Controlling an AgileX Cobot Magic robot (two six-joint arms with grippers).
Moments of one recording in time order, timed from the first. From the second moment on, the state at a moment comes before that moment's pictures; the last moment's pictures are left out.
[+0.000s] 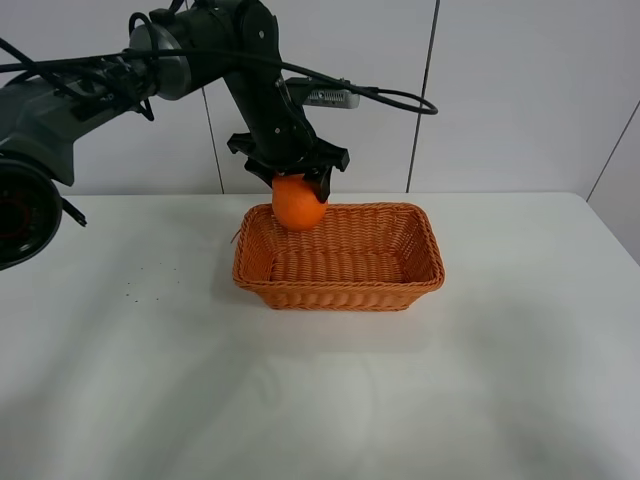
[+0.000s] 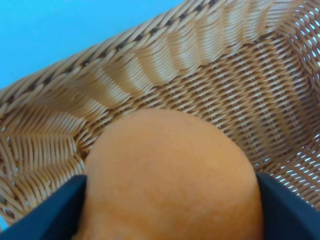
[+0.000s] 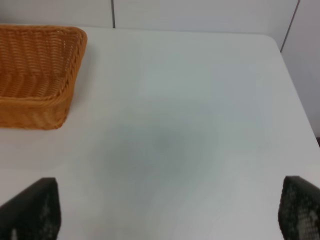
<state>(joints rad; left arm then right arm) -0.52 2.28 -2.22 -0.03 1.14 -0.06 0.00 -0.01 -0.50 0.01 1.03 -0.01</state>
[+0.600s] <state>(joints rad) -0.52 2.28 -2.21 -0.05 1.14 -0.02 0.00 -0.01 -0.50 0.01 1.03 -0.01</state>
